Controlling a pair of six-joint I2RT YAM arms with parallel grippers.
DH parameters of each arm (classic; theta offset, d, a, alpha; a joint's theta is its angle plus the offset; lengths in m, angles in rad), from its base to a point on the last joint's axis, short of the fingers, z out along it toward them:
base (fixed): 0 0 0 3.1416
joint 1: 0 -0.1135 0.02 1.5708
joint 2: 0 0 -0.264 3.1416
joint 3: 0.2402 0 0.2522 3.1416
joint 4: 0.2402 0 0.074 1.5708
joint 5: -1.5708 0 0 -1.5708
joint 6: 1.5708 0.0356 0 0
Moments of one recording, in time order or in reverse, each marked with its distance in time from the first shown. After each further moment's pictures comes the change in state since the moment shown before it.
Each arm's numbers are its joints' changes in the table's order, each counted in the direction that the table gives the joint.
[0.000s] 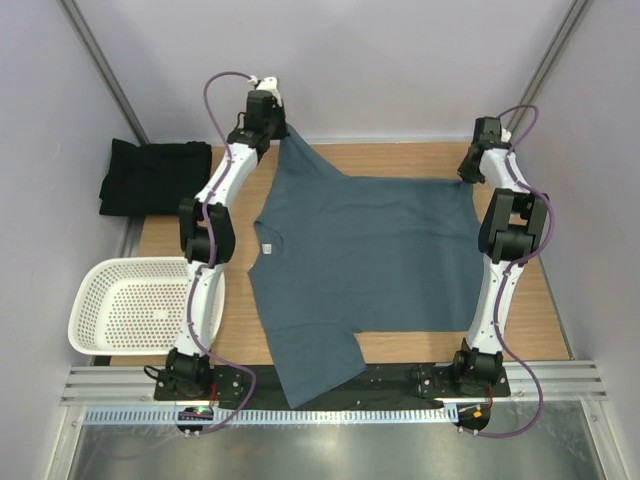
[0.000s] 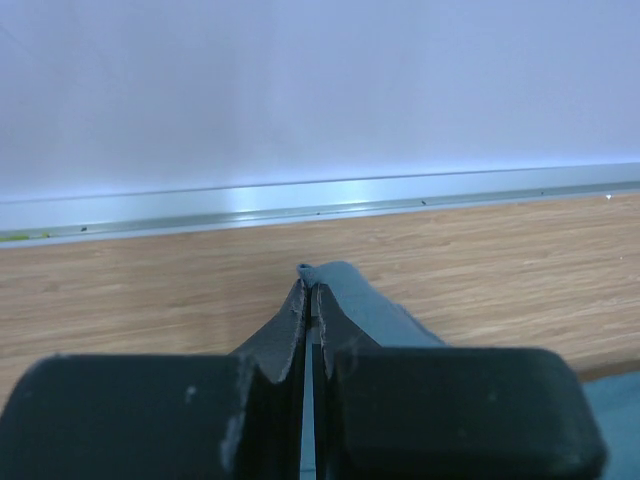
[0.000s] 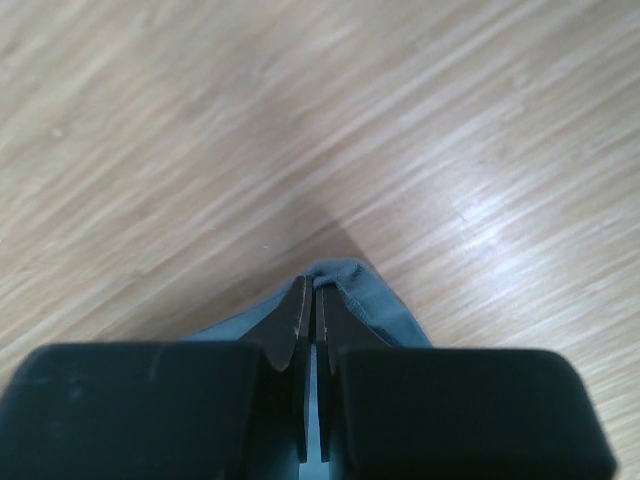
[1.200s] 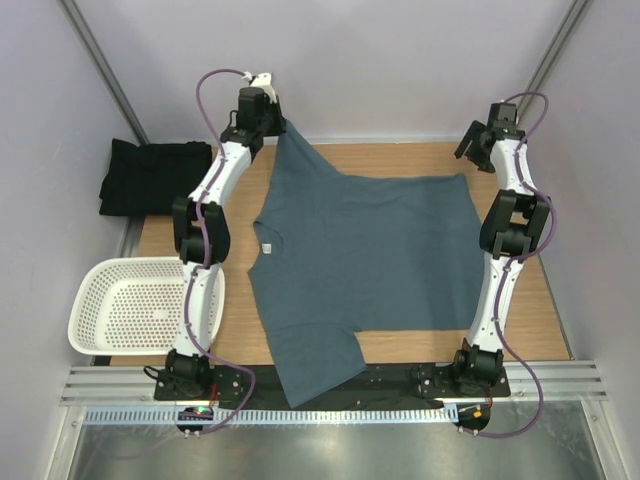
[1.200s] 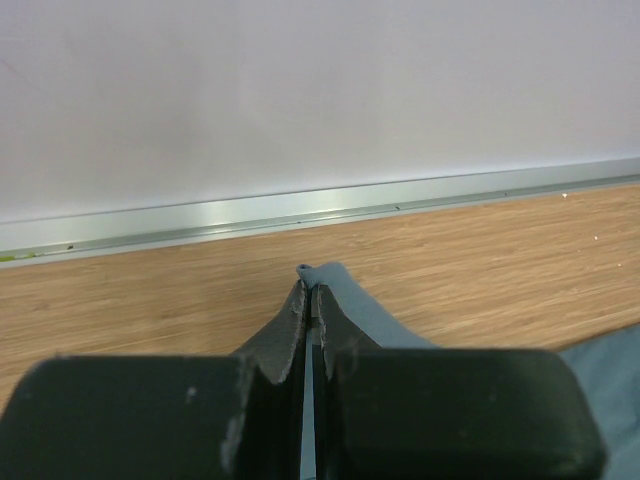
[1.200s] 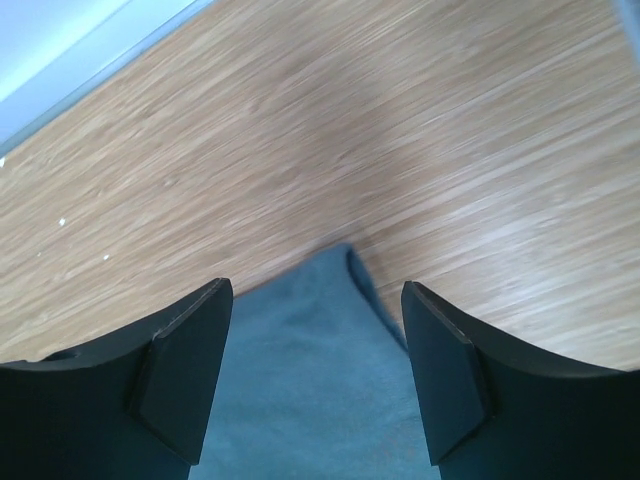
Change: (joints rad) left arm -0.027 -0.049 -0.052 -0.053 -0.095 -0.009; right arm 0.044 0.107 0.290 0.076 0.169 -0.069
